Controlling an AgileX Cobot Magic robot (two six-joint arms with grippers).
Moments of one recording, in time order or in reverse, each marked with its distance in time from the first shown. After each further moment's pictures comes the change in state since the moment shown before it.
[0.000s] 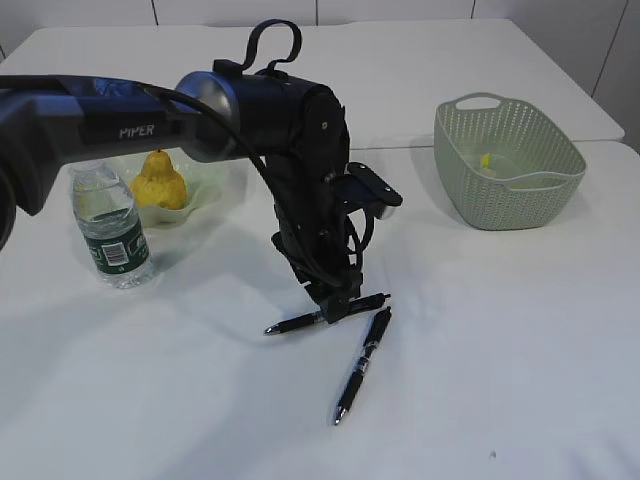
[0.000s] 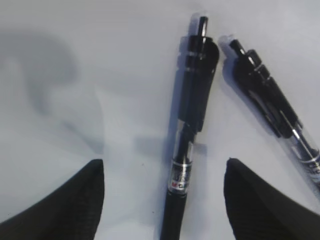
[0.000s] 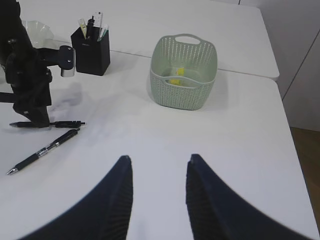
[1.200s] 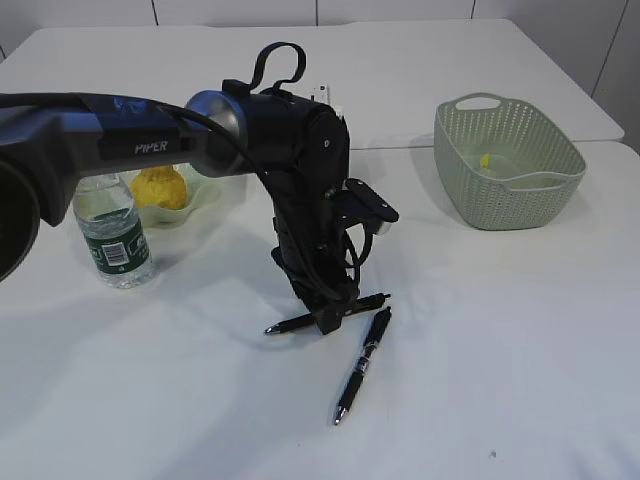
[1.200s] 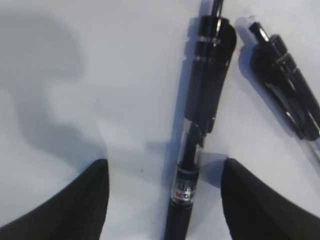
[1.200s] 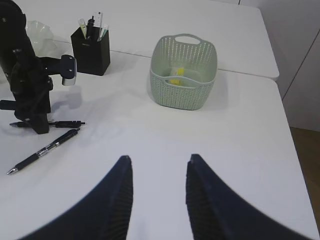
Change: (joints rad) left arm 0.005 0.042 -0.004 0.001 0.006 0.000; right arm 0.000 0.000 0.000 0.000 0.000 0.000
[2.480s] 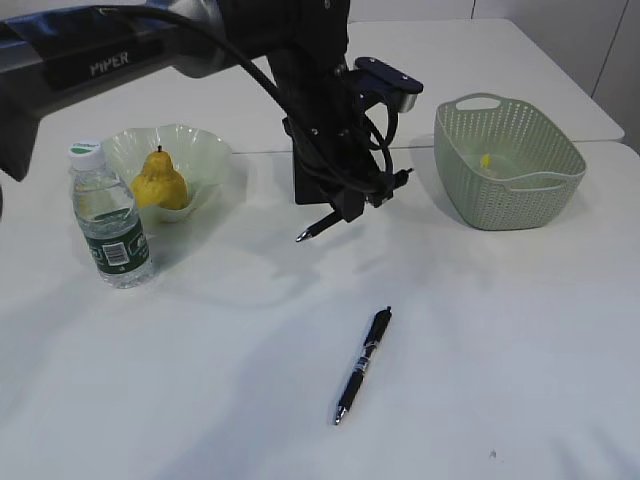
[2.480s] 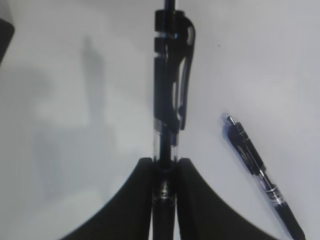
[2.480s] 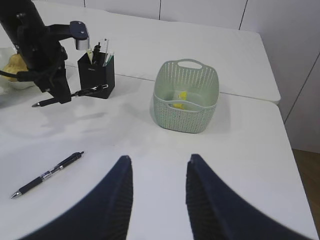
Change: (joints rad) left arm 0.000 -0.051 -0.303 -0.004 0.141 -0.096; right arm 0.000 0.000 0.000 0.000 -0.081 0.000
